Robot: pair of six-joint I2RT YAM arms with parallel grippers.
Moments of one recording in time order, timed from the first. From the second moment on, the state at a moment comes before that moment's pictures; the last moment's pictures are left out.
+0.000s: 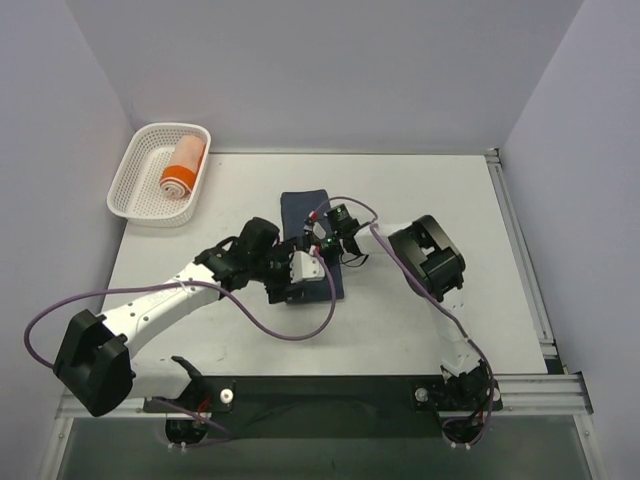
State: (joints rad) left arm -0.68 1.29 0.92 -0.44 0.36 0.74; right arm 0.58 2.26 1.33 0.01 -1.02 0.86
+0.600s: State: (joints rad) left arm -0.75 1.50 0.95 -0.45 0.28 0.81; right arm 0.51 2.10 1.31 -0.20 -1.01 0.73
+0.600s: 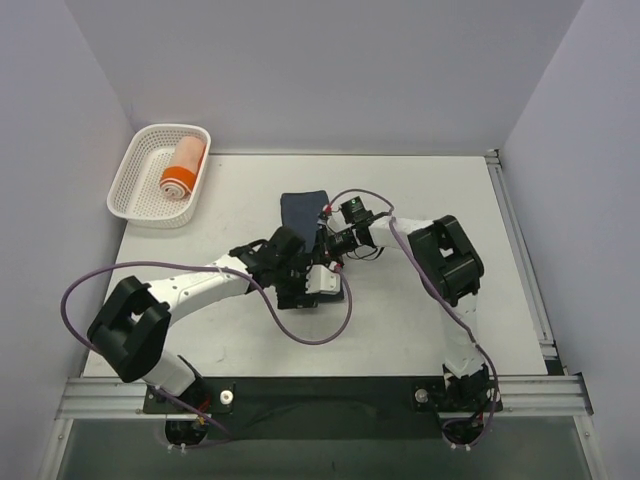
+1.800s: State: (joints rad) left arm -0.62 2.07 1.45 -1.12 0.67 1.01; right arm 0.07 1.65 1.33 -0.75 -0.80 0.14
